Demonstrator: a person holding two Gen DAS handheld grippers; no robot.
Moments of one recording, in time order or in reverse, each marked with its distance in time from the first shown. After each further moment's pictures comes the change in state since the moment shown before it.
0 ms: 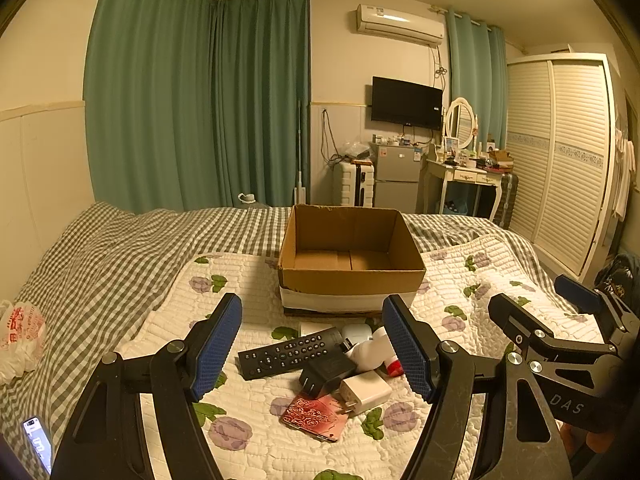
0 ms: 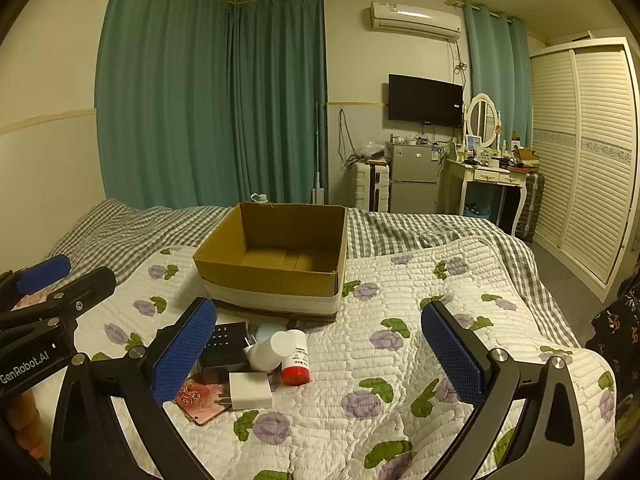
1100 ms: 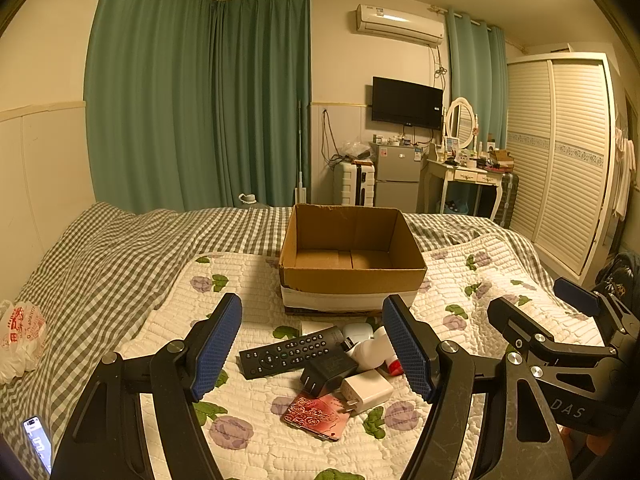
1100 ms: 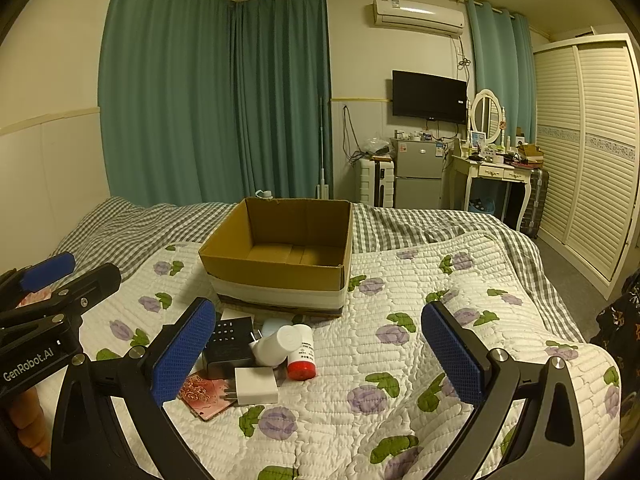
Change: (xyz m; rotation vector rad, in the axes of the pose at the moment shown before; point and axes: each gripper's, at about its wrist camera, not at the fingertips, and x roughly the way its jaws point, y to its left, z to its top) left arm 0.000 0.000 0.000 0.002 0.000 0.000; right arm 0.000 0.000 -0.002 0.006 0.013 0.014
